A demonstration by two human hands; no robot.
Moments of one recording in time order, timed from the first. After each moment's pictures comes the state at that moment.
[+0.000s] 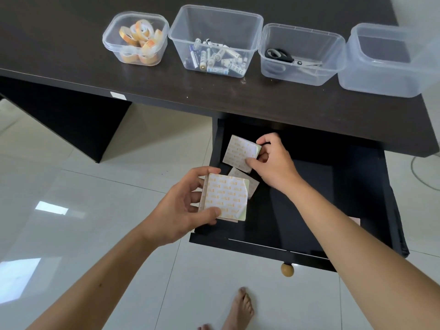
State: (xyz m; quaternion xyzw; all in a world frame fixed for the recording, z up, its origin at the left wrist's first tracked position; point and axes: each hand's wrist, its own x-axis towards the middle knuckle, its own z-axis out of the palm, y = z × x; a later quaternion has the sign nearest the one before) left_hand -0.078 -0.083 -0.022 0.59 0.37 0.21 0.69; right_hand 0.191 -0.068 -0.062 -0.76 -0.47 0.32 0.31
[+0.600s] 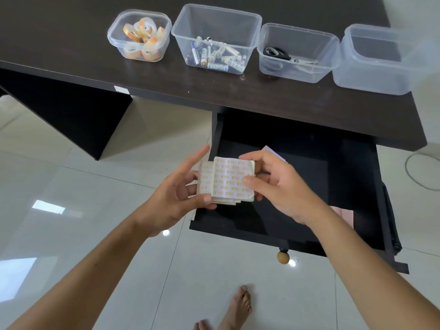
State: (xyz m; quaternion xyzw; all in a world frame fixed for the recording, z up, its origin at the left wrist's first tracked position) left_hand -0.089 -0.084 -0.011 0.58 0.34 0.21 0.71; right_hand 0.170 -0.150 0.004 -0.59 -0.50 0.51 0.37
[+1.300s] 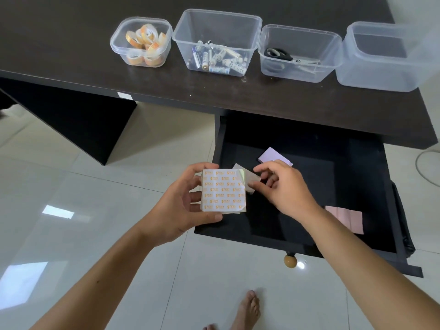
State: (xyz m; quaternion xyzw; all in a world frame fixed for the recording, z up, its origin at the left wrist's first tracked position) left_hand -0.088 -0.092 -0.010 0.61 0.39 0.18 0.66; right_hand 0.184 -0.139 -0.052 -0.73 -0.55 0.28 0.28
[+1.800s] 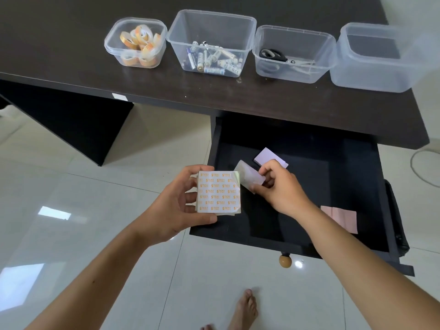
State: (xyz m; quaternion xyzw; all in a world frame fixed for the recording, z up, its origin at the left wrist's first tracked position) left_hand -0.089 -0.087 -0.013 0.62 0.39 0.16 0.66; right_hand 0.193 -0.135 -0.064 -0.76 -0.50 0.34 0.25
